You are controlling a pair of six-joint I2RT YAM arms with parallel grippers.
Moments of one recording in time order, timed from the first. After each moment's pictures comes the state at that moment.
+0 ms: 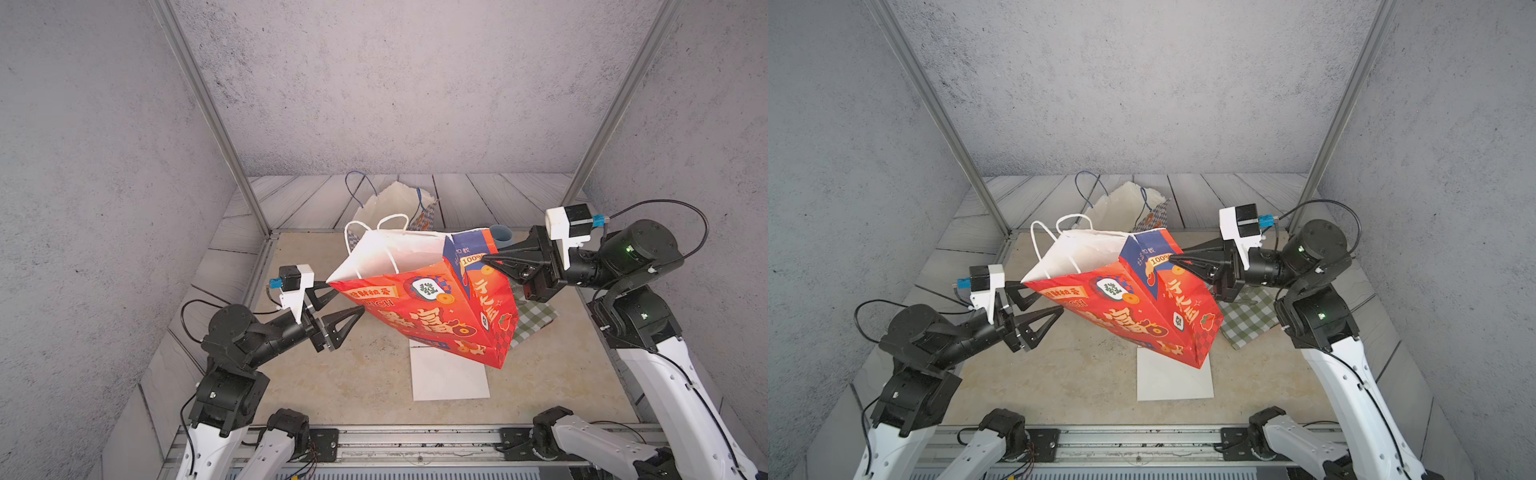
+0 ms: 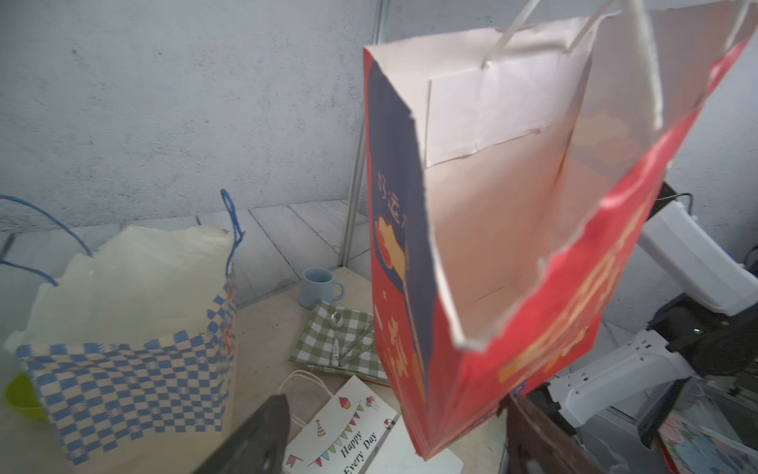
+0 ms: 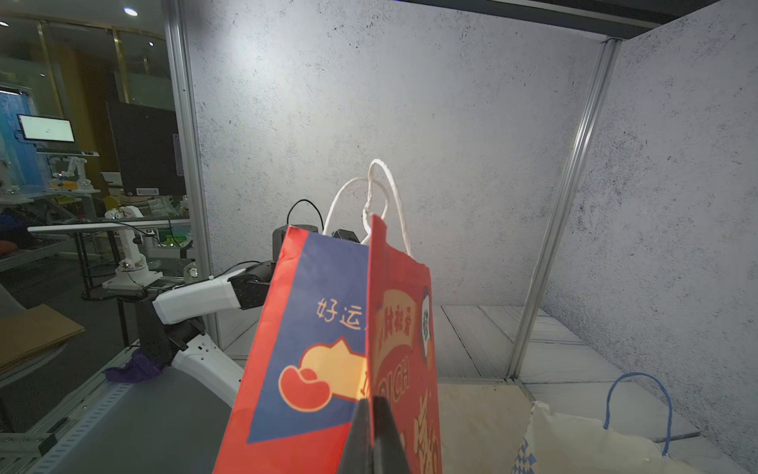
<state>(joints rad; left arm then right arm) -0.28 0.58 0.94 -0.23 0.79 -0.31 0.38 1.04 1.48 -0.14 -1.14 0.16</state>
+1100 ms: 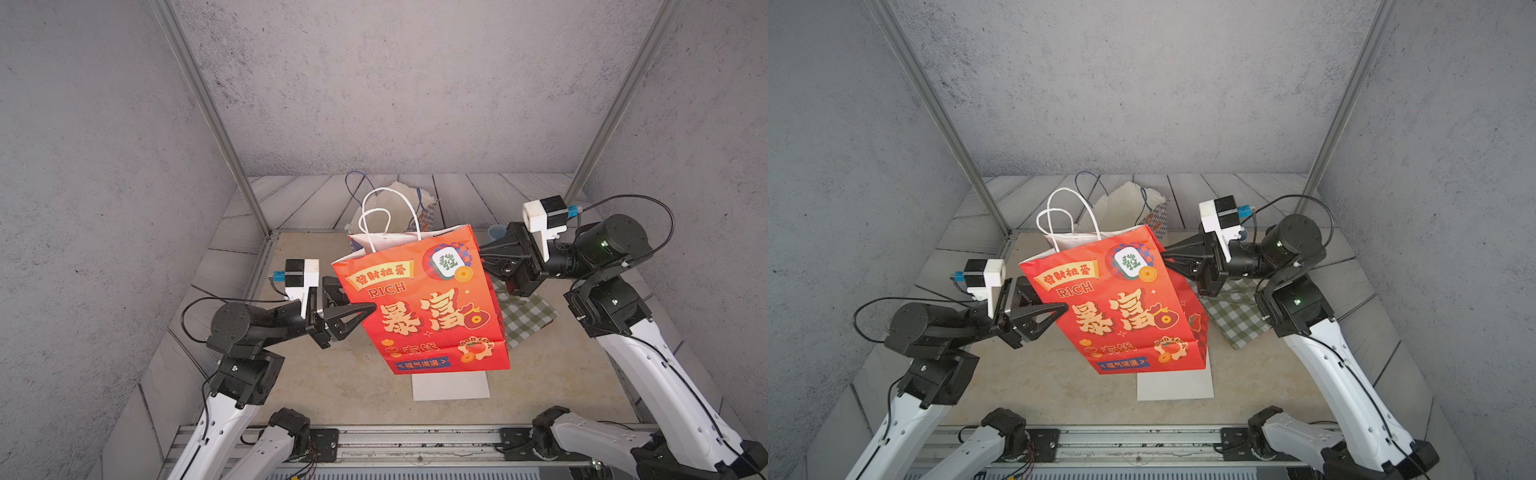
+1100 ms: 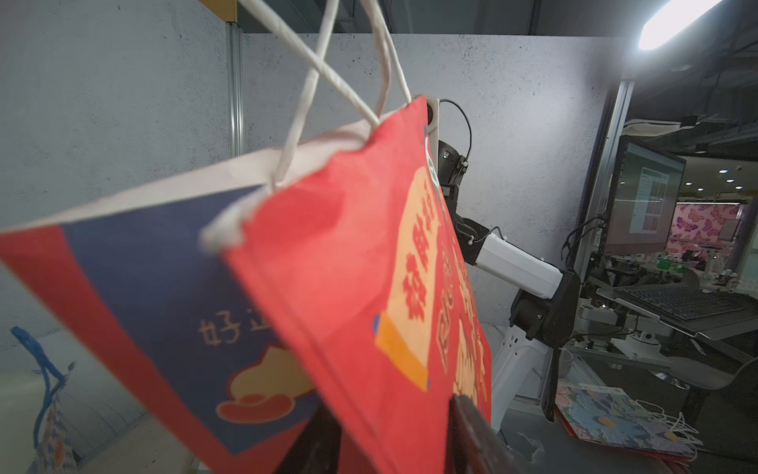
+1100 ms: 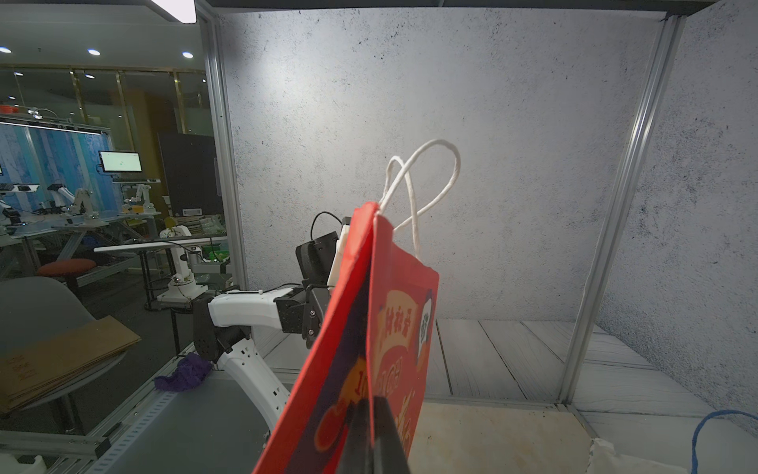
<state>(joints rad) -0.40 0.69 0.92 0.23 0.96 -0.48 0.48 1.11 1.47 0.00 -1.15 0.27</state>
